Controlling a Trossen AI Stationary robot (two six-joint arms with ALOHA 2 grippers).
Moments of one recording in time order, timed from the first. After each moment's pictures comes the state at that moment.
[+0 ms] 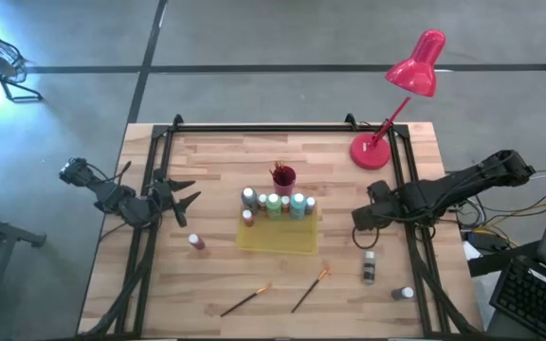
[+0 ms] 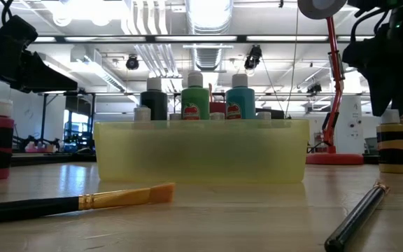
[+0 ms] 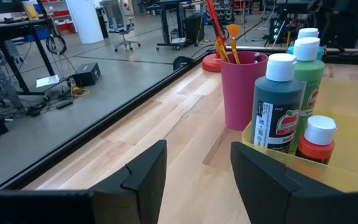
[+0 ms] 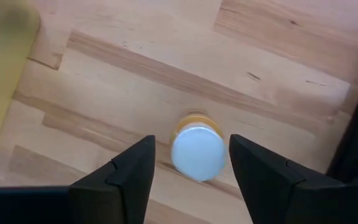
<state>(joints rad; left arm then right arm) -0.54 0.12 0.14 -0.43 -1.06 -0.24 0.29 1.08 0.75 -1.14 0.26 1.51</state>
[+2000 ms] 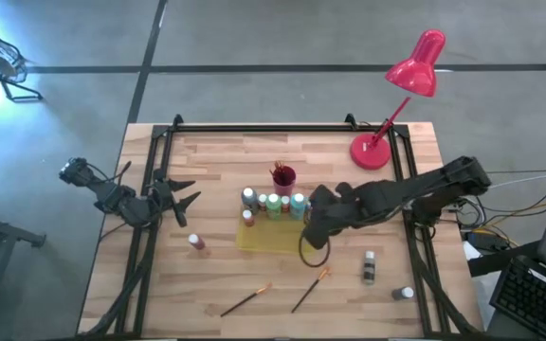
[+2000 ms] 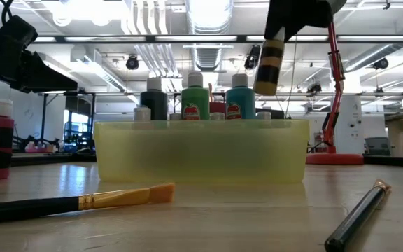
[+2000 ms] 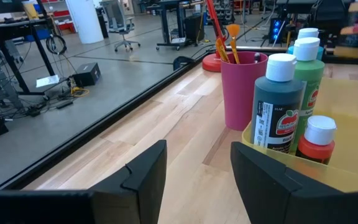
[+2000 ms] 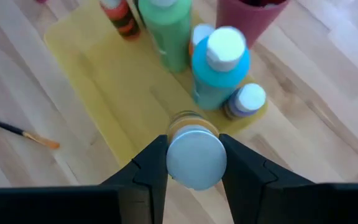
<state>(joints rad) -0.54 0.12 0.14 -0.43 -1.06 -0.24 0.29 1.58 1.48 -1.07 0.35 0.94</state>
